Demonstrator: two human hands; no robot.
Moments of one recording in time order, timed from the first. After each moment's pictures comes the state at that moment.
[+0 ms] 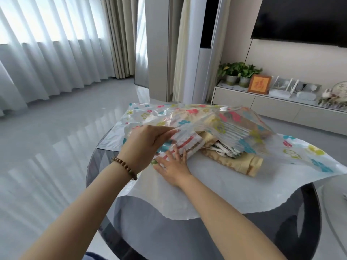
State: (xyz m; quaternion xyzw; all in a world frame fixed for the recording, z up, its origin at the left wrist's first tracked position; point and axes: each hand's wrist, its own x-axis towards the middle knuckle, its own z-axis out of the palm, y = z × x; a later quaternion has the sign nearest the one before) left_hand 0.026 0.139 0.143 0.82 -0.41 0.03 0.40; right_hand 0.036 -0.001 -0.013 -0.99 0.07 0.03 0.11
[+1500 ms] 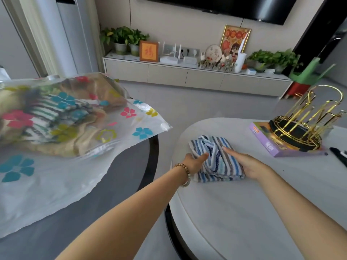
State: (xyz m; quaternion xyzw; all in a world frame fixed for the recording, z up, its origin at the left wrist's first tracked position) left_hand -0.287 -0.320 -0.019 0.70 -0.30 -0.53 0.38; right_hand -0.446 -0.446 -0.021 -0.56 0.54 -0.12 0.62
